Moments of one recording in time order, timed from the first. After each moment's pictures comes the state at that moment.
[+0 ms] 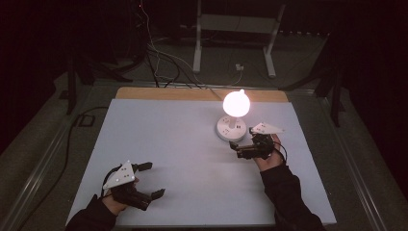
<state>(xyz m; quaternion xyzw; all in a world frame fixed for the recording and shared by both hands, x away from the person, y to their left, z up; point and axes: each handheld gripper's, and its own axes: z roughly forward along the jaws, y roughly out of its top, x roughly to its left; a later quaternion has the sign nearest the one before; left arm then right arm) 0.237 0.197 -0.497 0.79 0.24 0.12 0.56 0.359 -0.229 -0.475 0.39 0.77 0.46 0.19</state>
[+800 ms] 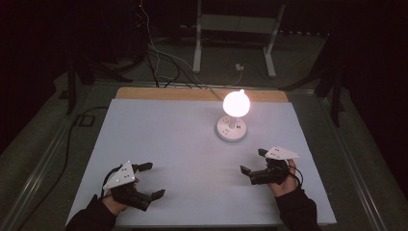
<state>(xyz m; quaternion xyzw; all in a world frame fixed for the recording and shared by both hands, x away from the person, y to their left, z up) 0.237 0.197 -0.497 0.79 0.24 0.12 0.56 0.290 -0.265 -0.492 0.37 0.79 0.46 0.17</state>
